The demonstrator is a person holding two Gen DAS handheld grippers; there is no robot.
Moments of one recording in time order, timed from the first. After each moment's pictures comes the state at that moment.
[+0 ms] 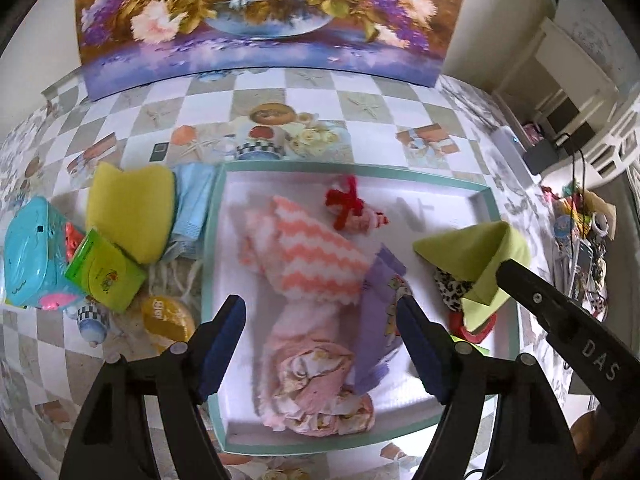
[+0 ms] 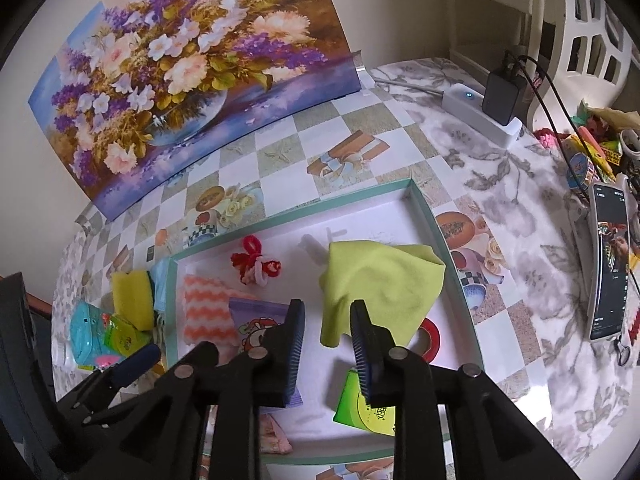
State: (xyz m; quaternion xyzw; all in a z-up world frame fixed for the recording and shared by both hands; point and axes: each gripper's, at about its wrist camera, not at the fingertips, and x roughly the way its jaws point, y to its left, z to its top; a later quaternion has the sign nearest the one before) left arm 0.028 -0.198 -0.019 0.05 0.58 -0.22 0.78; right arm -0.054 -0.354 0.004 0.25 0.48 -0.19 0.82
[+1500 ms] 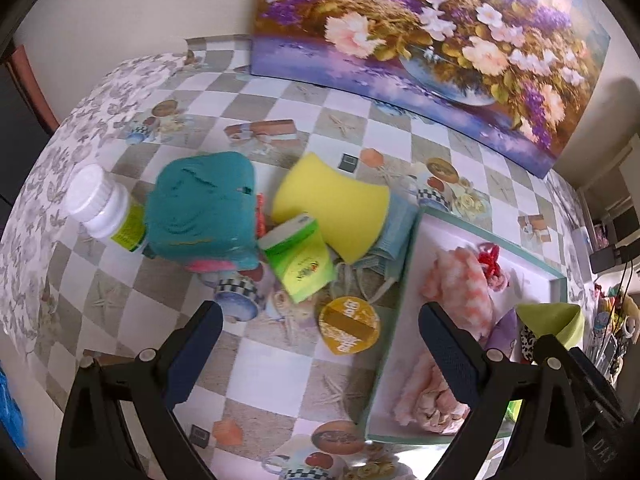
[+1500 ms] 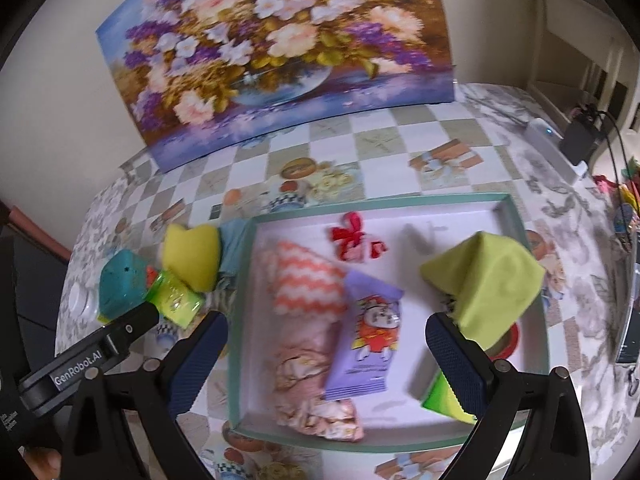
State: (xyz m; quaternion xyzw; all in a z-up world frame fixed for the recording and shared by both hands) left arm 0.049 -0.061 0.005 -0.03 0.56 -0.05 0.82; right arm -0.028 -0.269 0.016 0.19 0.49 -0.10 0.85
